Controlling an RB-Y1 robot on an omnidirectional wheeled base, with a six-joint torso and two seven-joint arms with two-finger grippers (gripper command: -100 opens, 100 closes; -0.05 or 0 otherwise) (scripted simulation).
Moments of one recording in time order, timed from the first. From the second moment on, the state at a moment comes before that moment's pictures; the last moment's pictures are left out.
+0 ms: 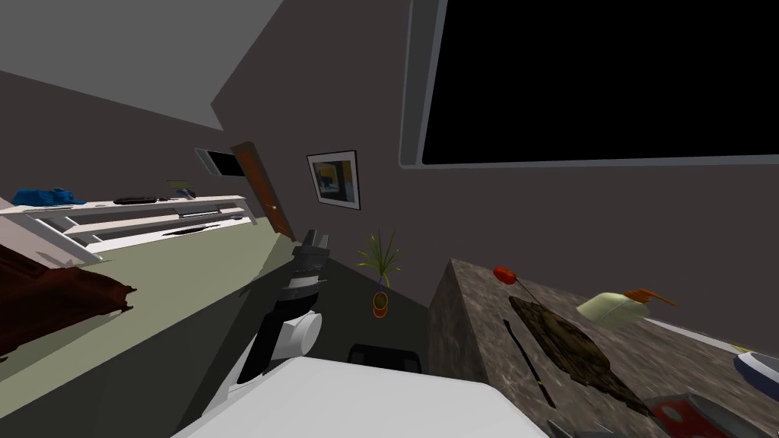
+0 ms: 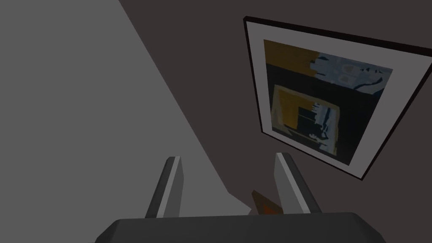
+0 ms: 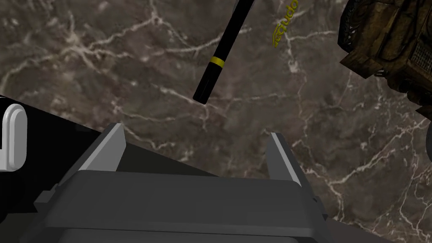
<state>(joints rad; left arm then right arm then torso) 0.48 -0.01 0.00 -2.29 0.09 -0.43 0.06 1.06 -0.53 -0.55 -2.19 -0.93 0.91 -1.06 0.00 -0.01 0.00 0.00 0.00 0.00</state>
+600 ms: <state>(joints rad) 0.48 -0.01 0.00 -2.29 0.09 -0.43 0.06 1.08 -0.56 -0.60 -2.18 -1.00 1.05 -1.17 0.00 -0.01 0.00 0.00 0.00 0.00</state>
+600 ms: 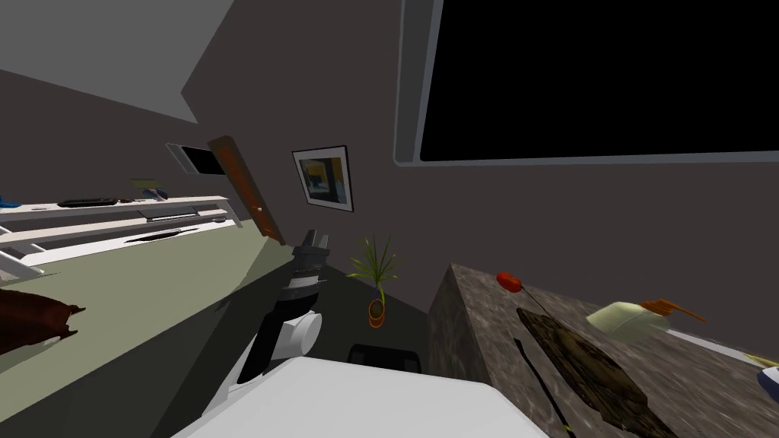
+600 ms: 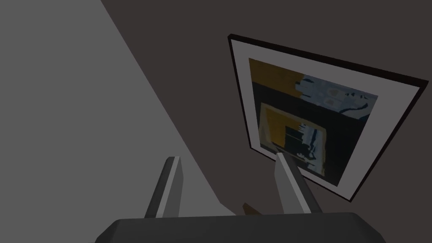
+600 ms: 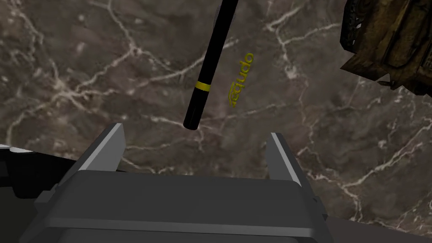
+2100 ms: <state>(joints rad) 0.48 -0.01 0.00 -2.29 0.09 -0.43 0.06 1.06 -0.61 -0.65 -2.12 -1.07 1.28 -1.32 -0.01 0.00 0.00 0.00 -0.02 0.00</state>
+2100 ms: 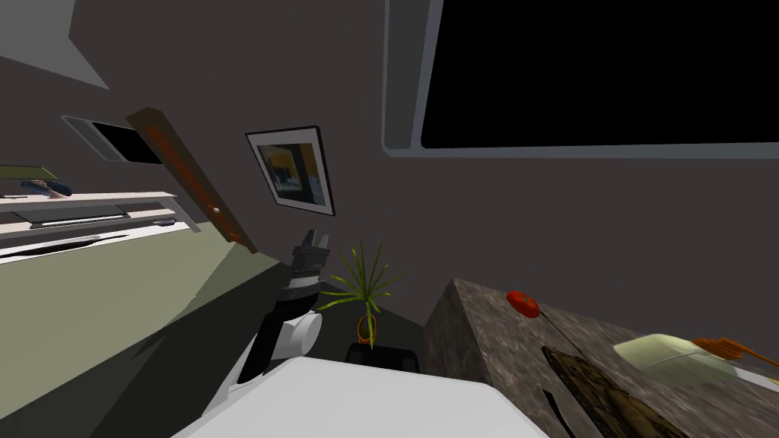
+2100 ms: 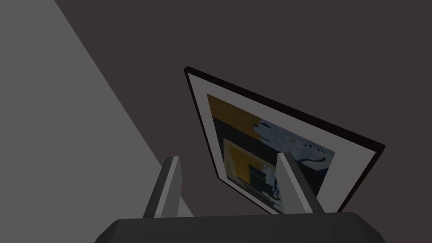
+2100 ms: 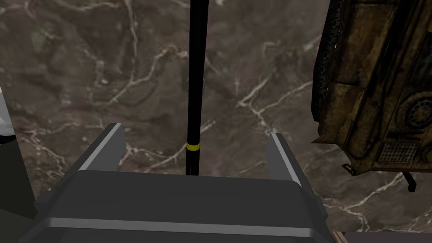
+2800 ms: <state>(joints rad) 0.48 -0.01 0.00 -2.29 0.09 -0.43 0.06 1.06 -0.61 -0.65 -2.10 -1.07 1.27 -1.31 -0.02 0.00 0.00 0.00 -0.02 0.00</state>
